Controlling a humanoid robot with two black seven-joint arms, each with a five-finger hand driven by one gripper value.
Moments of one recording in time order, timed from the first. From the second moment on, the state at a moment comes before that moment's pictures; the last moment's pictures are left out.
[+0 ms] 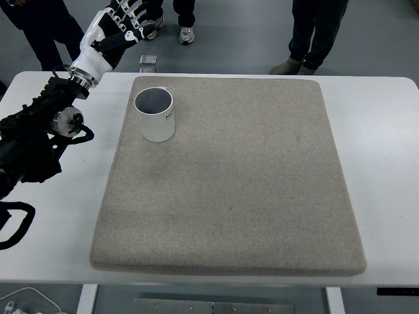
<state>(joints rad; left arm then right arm) -1.02 0.19 -0.61 -0.36 0.24 -0.44 -0.61 0.00 0.00 -0.06 0.16 -0.01 -0.01 -0.12</state>
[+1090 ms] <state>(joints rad) -1.03 0.20 -0.66 -0.27 -0.31 -0.36 -0.06 0.02 0.00 -0.06 0.16 -0.01 0.00 -0.12</state>
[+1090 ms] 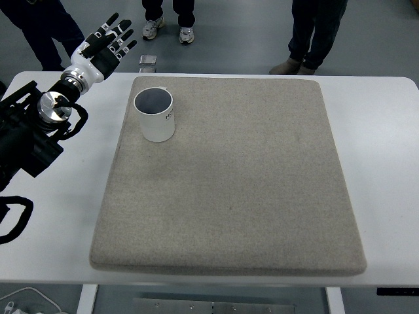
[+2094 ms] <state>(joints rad) -1.01 0.14 -0.86 -0.25 -0.34 -0.29 0.02 0.02 0.00 -0.06 0.17 -0.01 0.00 -0.12</state>
